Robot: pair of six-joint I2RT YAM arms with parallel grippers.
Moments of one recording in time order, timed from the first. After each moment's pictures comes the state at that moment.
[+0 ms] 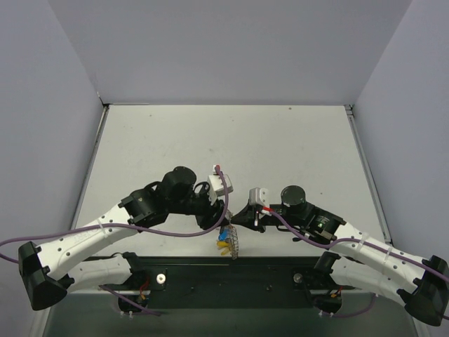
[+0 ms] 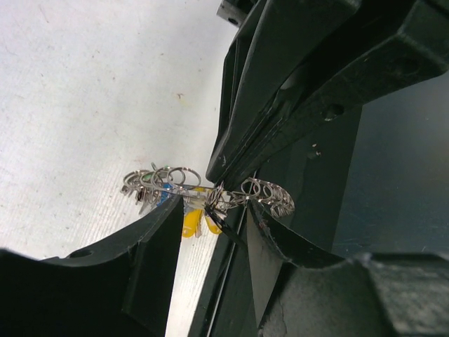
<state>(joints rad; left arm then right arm) -0.95 1.05 0.98 -0.48 0.39 -0.05 0.90 0.86 0.55 0.02 -0.53 -0.24</state>
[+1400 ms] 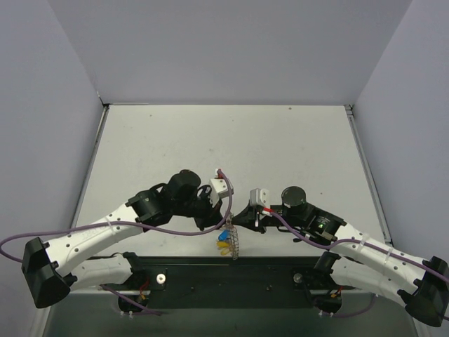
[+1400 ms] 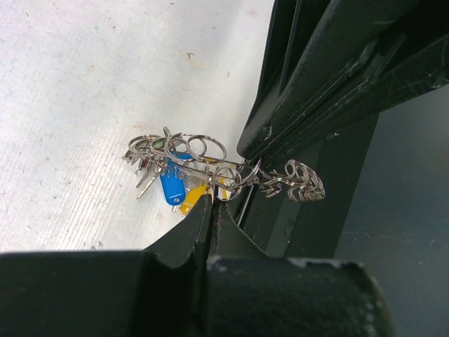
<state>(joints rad) -0.94 1.08 0.91 -0.49 0.36 -0.07 0.90 0.85 0.54 0.02 -0.53 -0.24</state>
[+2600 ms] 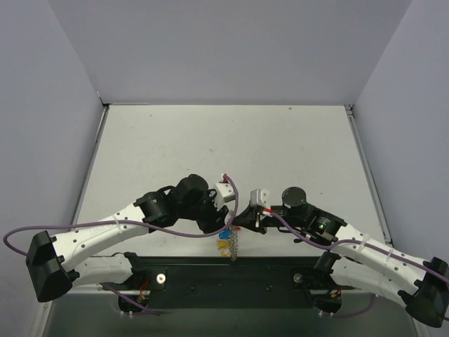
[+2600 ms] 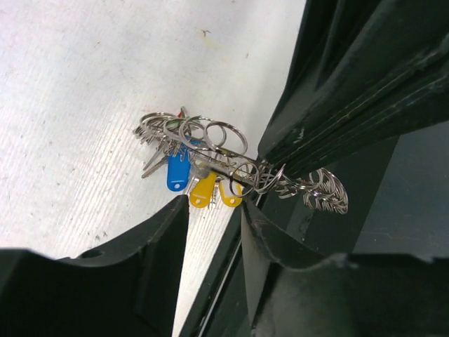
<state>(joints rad) -0.99 1.14 0.90 -0.49 0.28 -0.07 0.90 0.84 0.53 0.01 -0.53 -0.24</state>
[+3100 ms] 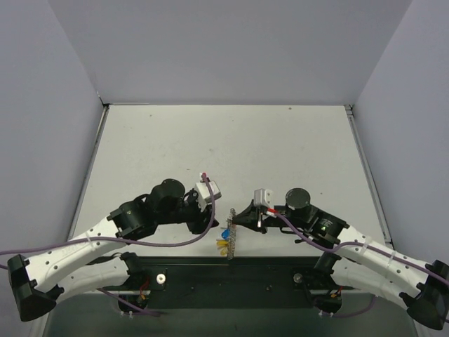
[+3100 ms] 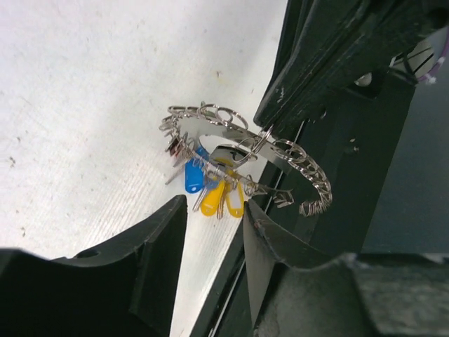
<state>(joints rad) -0.97 0.92 0.84 -0.48 0.22 -0.07 0.90 0.82 0.52 0.04 -0.53 -0.23</state>
